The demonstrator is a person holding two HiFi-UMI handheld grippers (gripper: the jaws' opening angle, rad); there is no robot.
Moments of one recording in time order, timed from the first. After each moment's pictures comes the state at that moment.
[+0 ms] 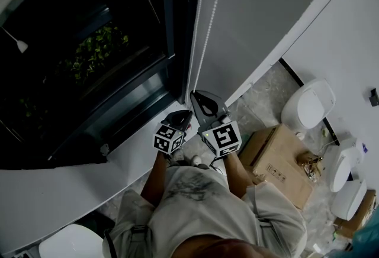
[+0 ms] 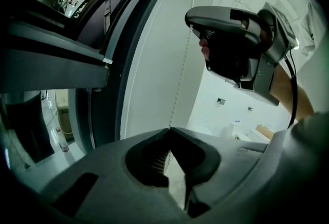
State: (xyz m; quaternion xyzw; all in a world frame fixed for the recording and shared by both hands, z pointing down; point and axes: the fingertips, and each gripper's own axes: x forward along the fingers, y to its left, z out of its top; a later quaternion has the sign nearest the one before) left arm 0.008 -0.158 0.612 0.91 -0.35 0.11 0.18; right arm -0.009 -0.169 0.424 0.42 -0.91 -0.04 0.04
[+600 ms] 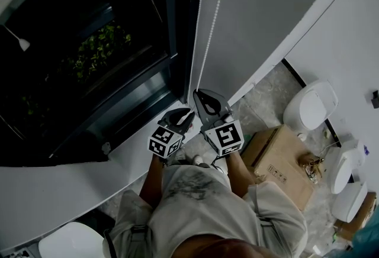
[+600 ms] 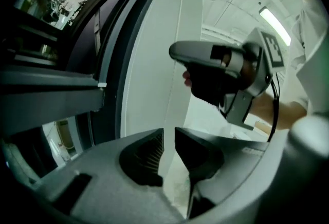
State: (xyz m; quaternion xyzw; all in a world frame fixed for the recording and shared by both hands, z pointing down) left arm 0.001 -0.144 0.559 0.93 -0.33 0.11 0.15; right arm -0.005 -0.172 0.425 0.42 -0.91 -0.04 0.04
